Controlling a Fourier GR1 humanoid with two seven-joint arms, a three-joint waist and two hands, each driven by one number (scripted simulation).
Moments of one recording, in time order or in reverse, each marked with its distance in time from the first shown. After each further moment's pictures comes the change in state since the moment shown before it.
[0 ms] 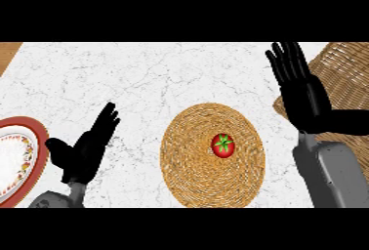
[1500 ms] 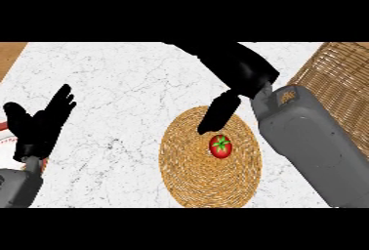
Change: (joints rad) left arm -0.110 0.158 0.200 0.176 -0.022 -0.092 0.087; right arm -0.525 -0.096 0.345 0.048 0.510 0.332 0.576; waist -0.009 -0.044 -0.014
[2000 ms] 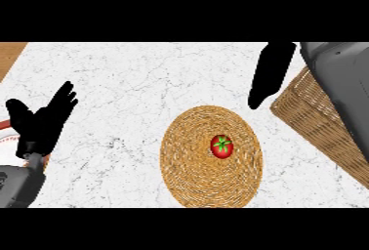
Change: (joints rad) left arm -0.021 -0.017 0.011 0.008 -0.017 -0.011 0.007; right arm -0.216 -0.137 -0.137 0.157 -0.218 0.415 0.238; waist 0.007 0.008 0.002
